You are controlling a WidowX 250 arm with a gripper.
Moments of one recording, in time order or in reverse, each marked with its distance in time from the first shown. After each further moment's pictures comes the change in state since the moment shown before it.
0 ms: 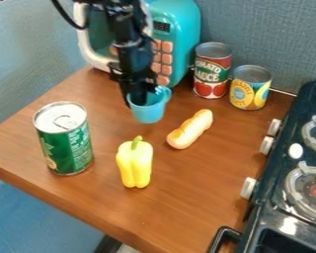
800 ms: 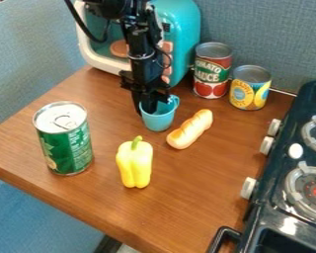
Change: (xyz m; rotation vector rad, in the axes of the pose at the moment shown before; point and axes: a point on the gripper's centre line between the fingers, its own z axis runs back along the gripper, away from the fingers) arm 0.016 0.008 -0.022 0.061 -0.007 0.049
